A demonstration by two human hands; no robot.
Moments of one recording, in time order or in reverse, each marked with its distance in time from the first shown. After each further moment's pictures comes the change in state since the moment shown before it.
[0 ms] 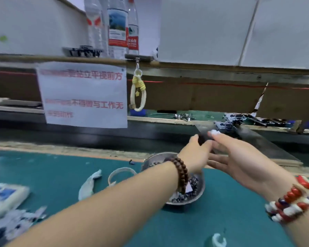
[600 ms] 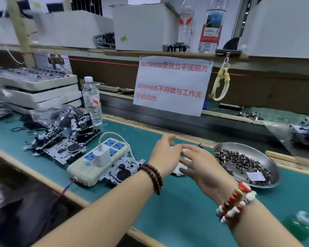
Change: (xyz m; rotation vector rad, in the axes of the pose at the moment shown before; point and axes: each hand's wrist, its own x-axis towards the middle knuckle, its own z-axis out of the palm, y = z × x) left_hand -0.169 -0.082 -0.154 0.114 0.627 -0.039; right_hand -0.063 0.073 0.214 -0.143 -0.330 0.114
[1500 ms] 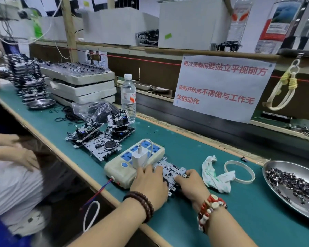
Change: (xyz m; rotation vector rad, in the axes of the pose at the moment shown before) left_hand -0.004 -0.099 -0.084 0.972 0.001 -0.093; right_hand 0.073 0.070 0.099 -0.384 0.027 0.173
